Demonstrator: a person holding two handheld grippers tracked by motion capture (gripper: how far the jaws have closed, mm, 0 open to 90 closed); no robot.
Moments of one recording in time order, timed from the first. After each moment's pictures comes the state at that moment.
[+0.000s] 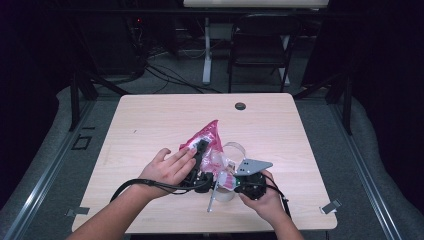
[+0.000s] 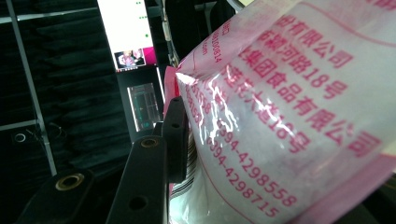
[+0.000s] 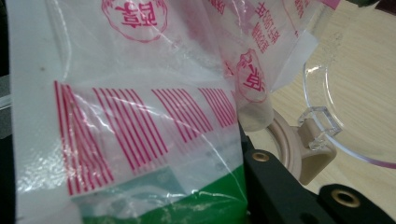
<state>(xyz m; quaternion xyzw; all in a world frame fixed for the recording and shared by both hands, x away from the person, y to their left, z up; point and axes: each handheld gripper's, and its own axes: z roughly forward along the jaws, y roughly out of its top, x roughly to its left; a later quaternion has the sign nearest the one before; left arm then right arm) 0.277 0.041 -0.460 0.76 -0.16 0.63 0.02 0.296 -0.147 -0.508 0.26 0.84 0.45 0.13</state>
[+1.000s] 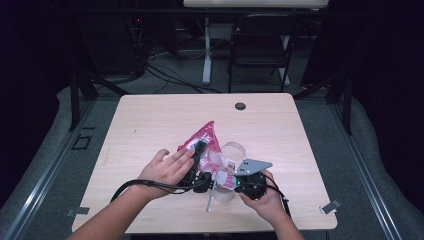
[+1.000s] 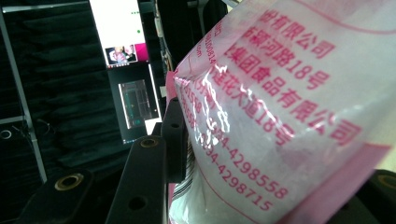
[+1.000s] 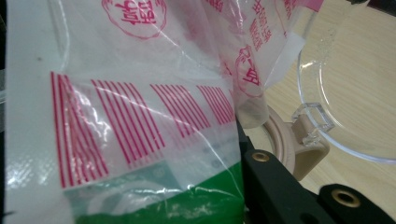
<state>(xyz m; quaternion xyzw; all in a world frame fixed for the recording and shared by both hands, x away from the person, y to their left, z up) 0.280 0.045 -0.465 0.77 -0.15 0.62 0.02 0.296 -0.147 -0.508 0.27 0.84 0.44 0.14</state>
